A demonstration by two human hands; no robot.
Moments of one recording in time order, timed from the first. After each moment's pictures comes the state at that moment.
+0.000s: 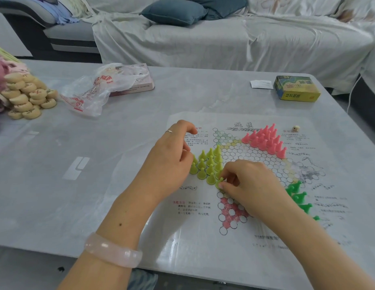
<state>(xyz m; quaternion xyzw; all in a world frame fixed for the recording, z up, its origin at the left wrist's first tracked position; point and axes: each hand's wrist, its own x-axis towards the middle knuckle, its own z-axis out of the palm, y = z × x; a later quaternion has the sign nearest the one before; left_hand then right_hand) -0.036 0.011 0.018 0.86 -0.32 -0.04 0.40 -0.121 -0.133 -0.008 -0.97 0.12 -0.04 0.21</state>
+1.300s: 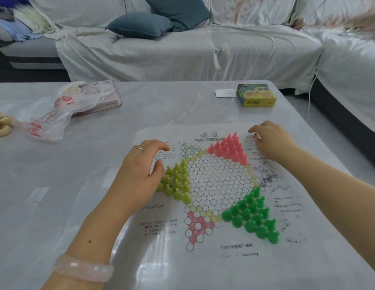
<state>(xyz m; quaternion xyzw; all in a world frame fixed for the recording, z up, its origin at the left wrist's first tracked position) -0.019 -0.012 0.005 0.85 -0.38 0.03 0.35 -0.090 -0.307 -0.011 -0.95 0.29 -0.04 0.05</state>
